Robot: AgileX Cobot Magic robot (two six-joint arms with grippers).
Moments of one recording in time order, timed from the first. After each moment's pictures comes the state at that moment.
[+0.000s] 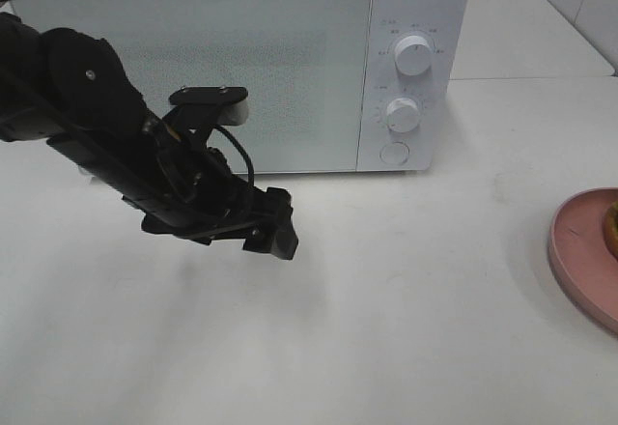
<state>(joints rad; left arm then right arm) -0.65 1.82 -1.00 -0.50 0.43 0.22 0.12 0.00 -0.50 -0.08 1.00 0.08</state>
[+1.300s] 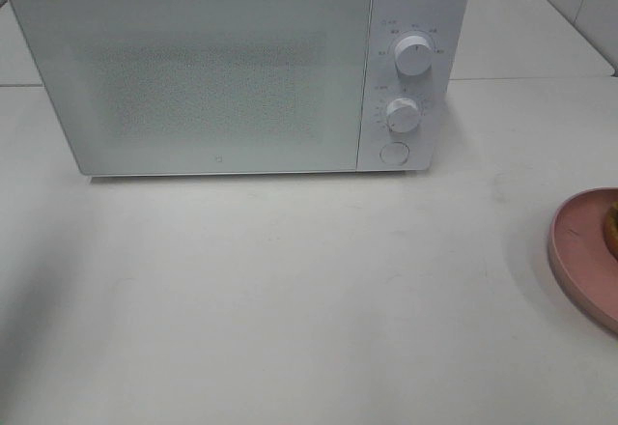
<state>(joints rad) 0.04 1.19 -0.98 -0.28 1.21 0.20 0.12 0.00 -0.50 -0.08 1.00 0.08</state>
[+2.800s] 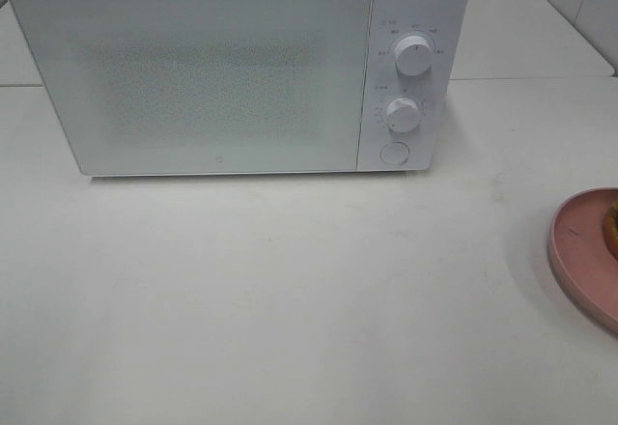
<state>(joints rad) 0.04 0.05 -0.52 -0.23 1.08 0.20 0.12 0.00 -0.50 -0.08 1.00 0.08</state>
